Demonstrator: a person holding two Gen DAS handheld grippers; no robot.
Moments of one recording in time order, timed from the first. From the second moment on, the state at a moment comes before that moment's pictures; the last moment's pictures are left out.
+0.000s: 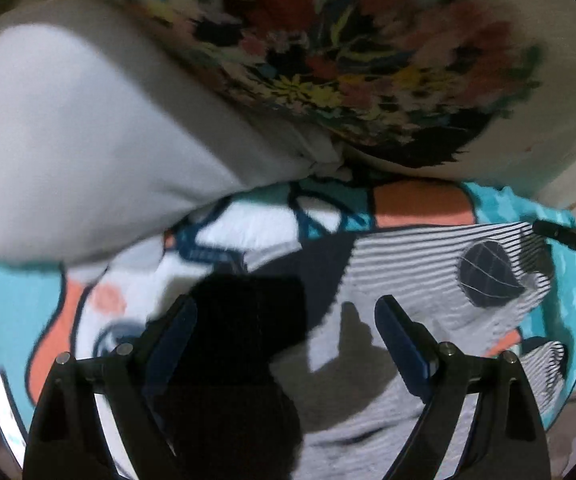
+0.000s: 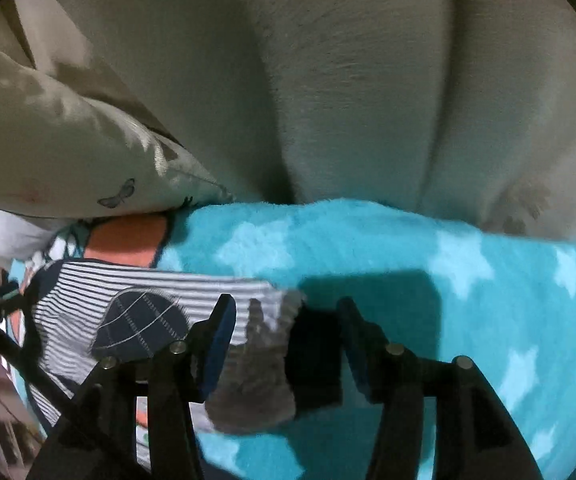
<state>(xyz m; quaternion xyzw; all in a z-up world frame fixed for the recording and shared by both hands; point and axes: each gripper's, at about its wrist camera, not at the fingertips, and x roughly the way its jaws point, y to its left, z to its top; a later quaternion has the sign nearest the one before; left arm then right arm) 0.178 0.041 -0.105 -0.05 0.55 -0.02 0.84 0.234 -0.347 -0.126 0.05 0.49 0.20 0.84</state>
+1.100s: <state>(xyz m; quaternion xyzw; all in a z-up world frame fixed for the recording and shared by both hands) 0.104 0.010 -0.034 0.06 0.46 -0.11 0.88 0.119 -0.330 -0.081 0.04 0.44 0.25 0.87</state>
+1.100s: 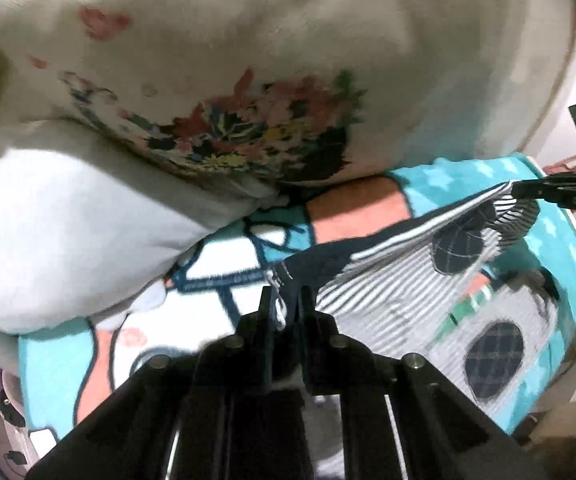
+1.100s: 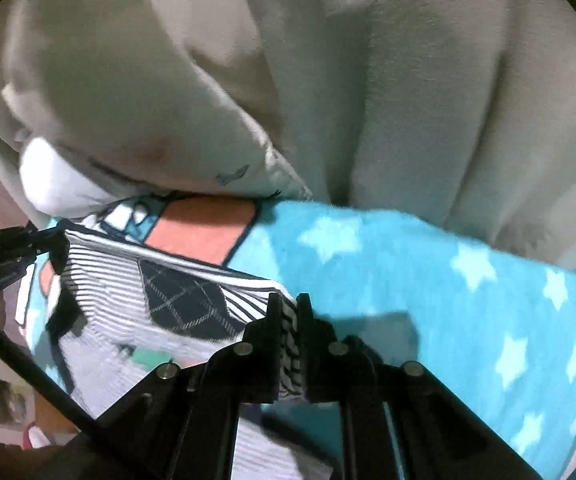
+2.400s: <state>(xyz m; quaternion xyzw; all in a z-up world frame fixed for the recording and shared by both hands) 0.030 0.107 -0.106 -0.18 0.54 -0.16 0.81 -0.019 -0.351 -0.155 0.14 0.49 0.10 0.85</state>
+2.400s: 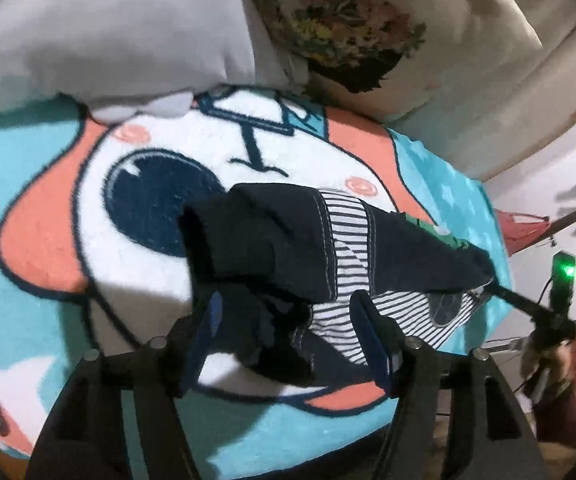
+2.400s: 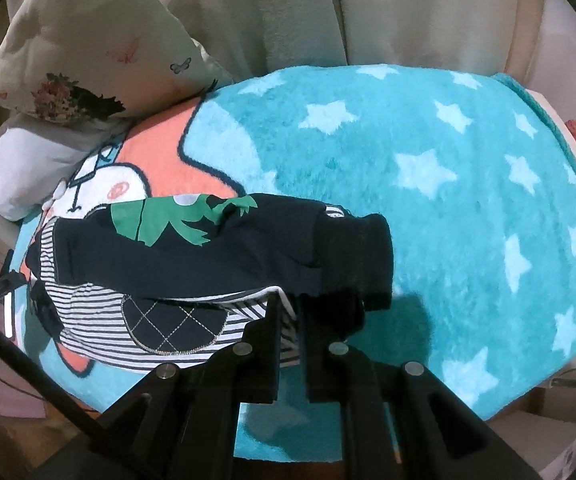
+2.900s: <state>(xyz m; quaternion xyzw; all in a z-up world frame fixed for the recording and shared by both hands) 0.043 0.104 -0.108 -0.23 0.55 -0.12 0.79 -0.016 -0.354 -0.150 0.14 0.49 0.10 0.85</state>
